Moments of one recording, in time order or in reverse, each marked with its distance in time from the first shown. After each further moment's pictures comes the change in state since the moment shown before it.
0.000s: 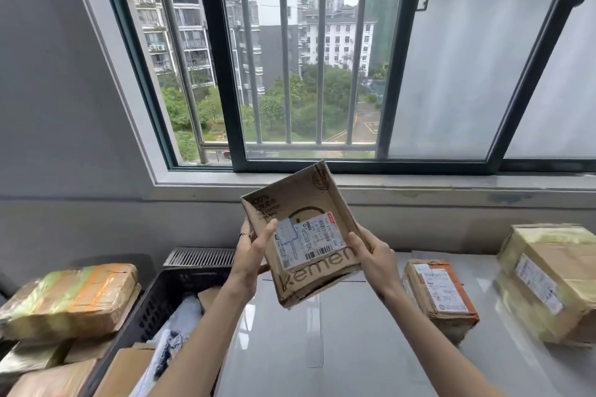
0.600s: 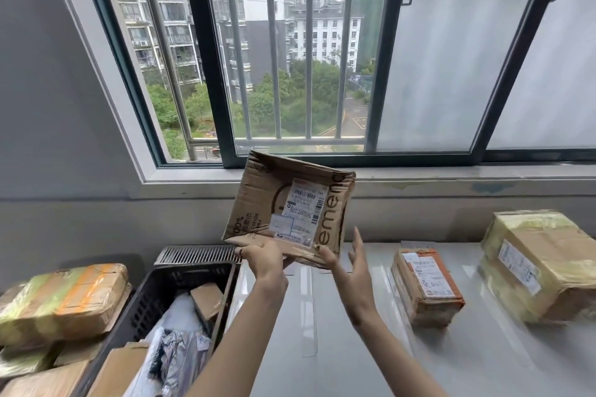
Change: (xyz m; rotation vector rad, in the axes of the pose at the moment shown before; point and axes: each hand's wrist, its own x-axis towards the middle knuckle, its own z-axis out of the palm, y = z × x) left_hand 0.020 -0.043 0.044 -0.239 0.446 -0.193; right_hand -0.058 -0.004 0.035 0.224 0.066 0.135
